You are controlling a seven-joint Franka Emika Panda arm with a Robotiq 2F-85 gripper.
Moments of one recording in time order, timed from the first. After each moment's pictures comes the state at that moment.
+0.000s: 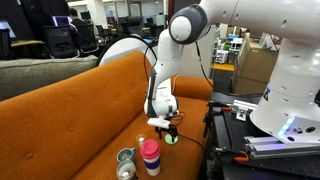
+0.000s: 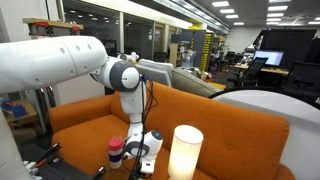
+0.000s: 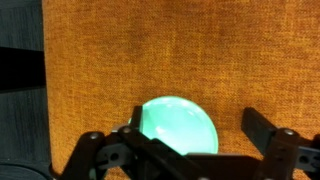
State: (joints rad) arm -0.30 1.37 0.00 -1.72 0.70 2.83 0.84
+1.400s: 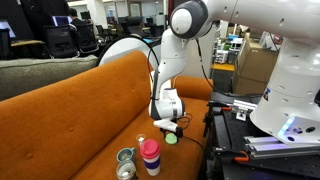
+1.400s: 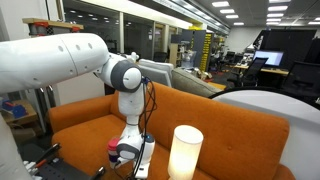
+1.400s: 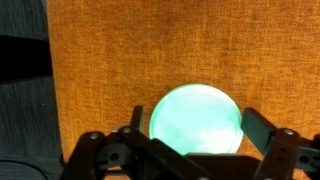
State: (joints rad) arm -0.37 1.34 0.08 -1.87 0.80 3.08 0.68
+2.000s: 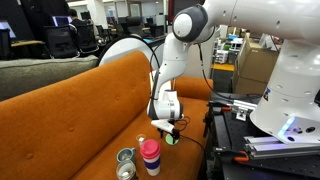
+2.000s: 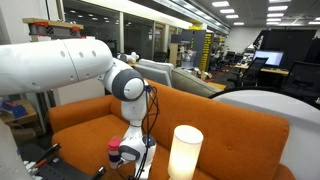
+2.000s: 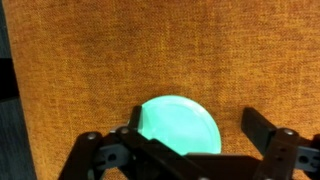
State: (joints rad) arm -0.44 1.40 0.15 -1.79 0.81 3.12 0.68
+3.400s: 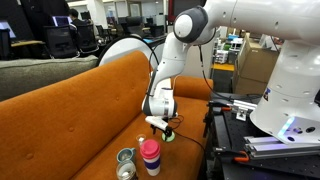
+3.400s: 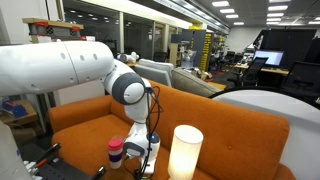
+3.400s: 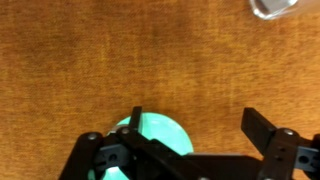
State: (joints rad) arm -0.48 1.42 0.20 -1.69 0.82 3.12 0.62
